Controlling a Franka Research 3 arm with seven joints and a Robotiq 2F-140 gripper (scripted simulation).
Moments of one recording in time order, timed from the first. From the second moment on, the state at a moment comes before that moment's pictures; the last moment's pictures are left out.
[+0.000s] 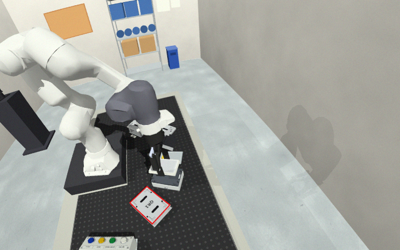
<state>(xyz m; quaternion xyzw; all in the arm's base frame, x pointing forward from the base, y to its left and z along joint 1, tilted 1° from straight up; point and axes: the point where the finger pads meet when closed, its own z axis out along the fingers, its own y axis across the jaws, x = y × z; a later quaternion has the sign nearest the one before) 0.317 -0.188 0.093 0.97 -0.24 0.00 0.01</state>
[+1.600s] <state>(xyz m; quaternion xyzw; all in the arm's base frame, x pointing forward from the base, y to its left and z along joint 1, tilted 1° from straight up) 0.314 -0.181 0.093 0.97 -0.24 0.00 0.01</state>
